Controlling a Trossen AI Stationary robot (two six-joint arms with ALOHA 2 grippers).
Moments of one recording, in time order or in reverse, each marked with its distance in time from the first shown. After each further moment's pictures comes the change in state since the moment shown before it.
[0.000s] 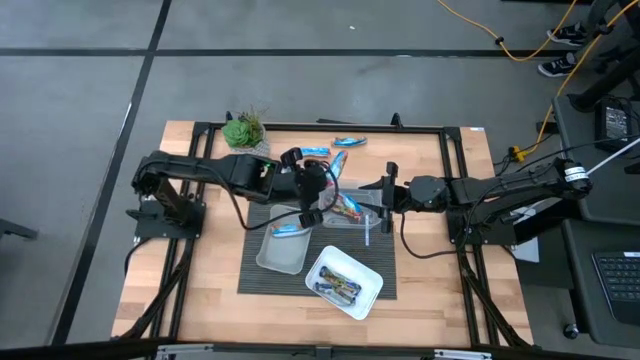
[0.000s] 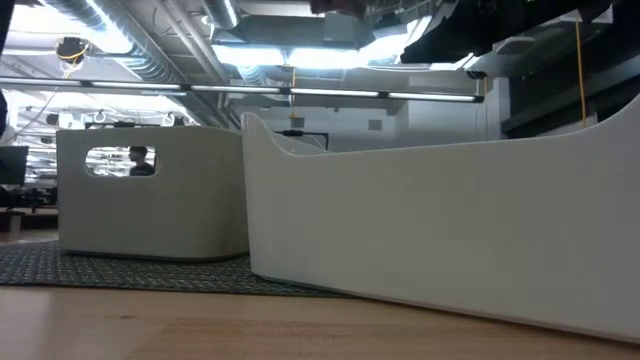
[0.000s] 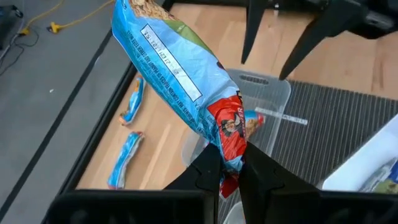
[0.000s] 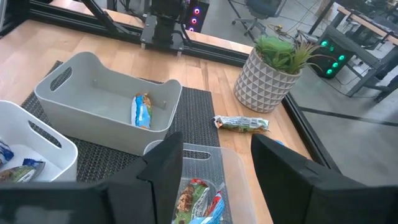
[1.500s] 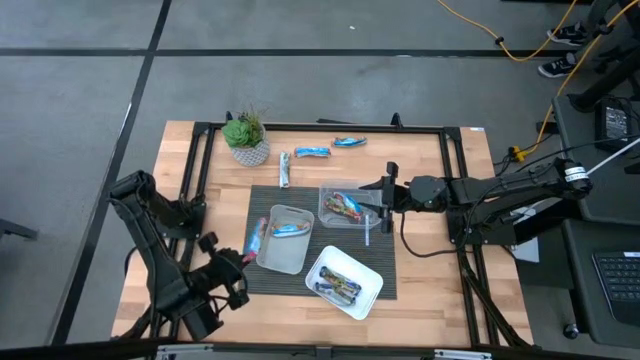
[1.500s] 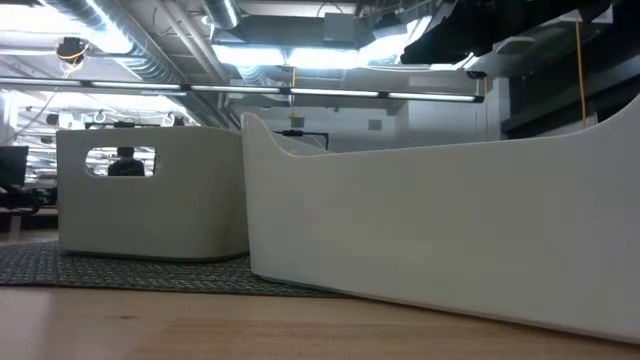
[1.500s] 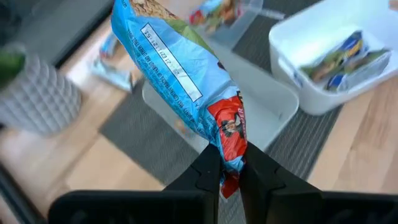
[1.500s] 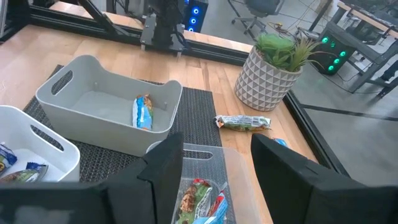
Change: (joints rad) left arm -0.814 -0.033 -0.324 -0.529 -0.322 -1.266; right arm 0.000 0.000 0.000 0.000 0.000 0.026
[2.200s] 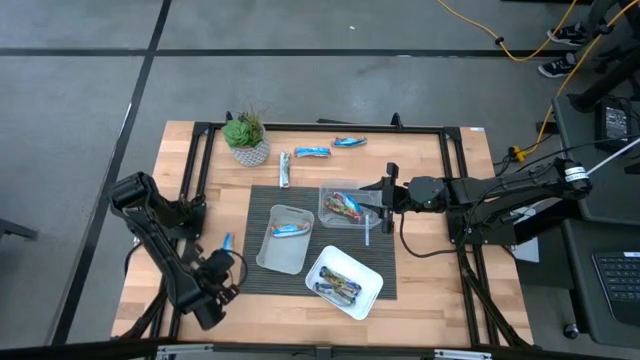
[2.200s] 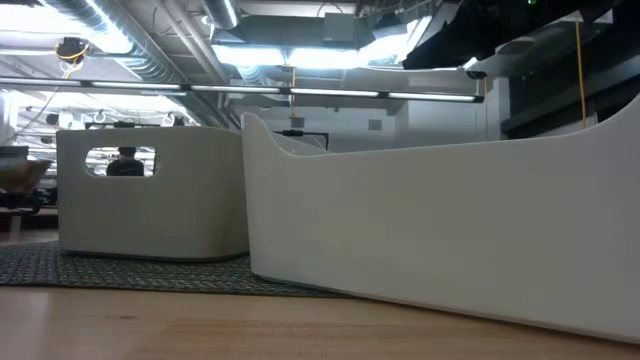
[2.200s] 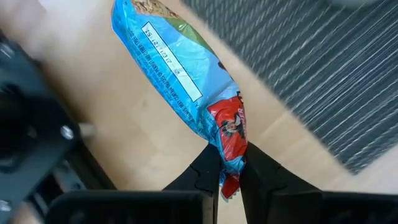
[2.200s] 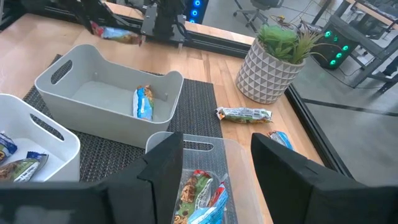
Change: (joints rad) left arm -0.046 0.006 -0.490 0.342 0.518 -0.296; right arm 0.000 0.000 0.000 -0.033 0.001 0.001
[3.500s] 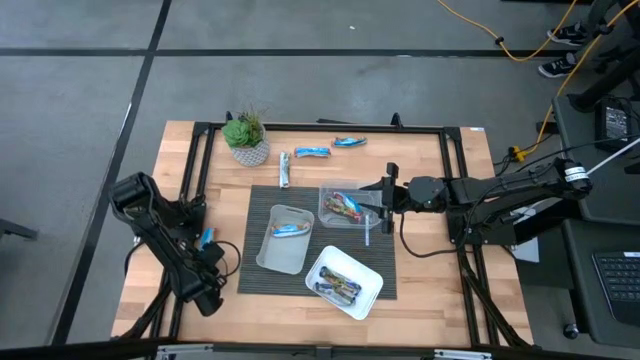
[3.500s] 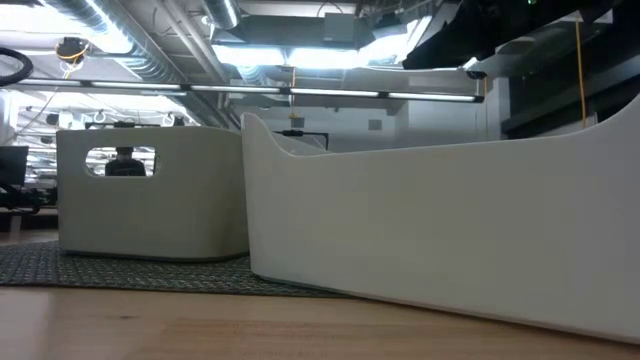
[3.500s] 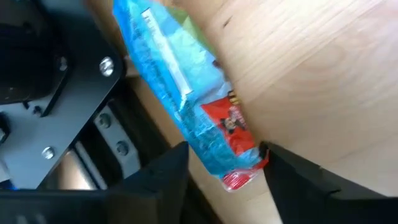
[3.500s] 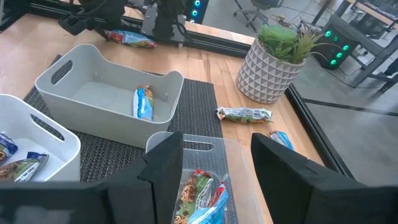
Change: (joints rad) left arm -0.001 0.008 -0.229 0.124 0.272 -0.039; right arm 0.000 0.000 0.000 0.000 0.000 0.002
